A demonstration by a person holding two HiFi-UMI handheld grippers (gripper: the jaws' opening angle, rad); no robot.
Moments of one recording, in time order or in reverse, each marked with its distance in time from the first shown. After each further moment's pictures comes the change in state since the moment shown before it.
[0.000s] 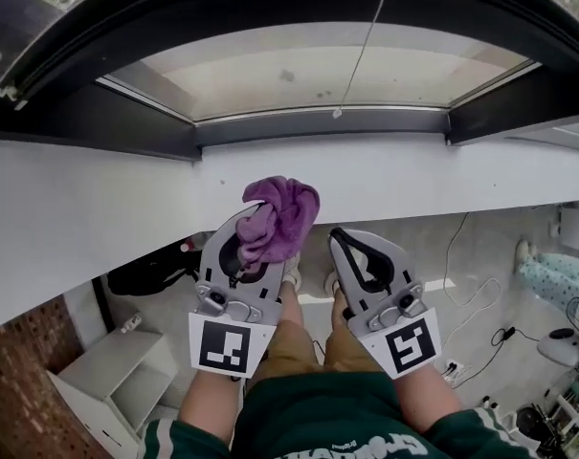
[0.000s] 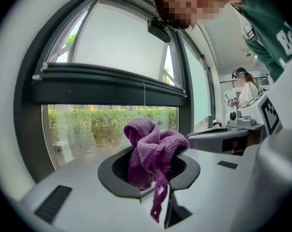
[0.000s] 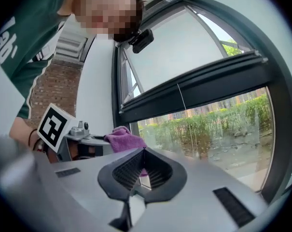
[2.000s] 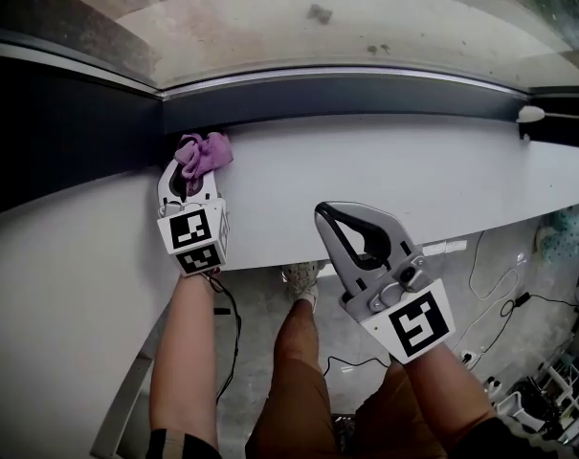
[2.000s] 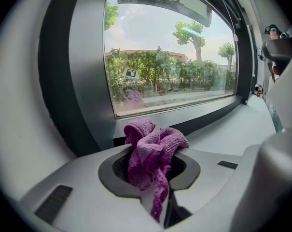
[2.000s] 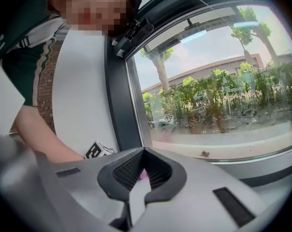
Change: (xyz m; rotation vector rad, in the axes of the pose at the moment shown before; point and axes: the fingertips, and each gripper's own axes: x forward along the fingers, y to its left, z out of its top) left arm 0.102 0.289 -0.460 -0.115 0.406 0.356; right arm 0.197 0.012 -0.296 0.016 0.220 0.058
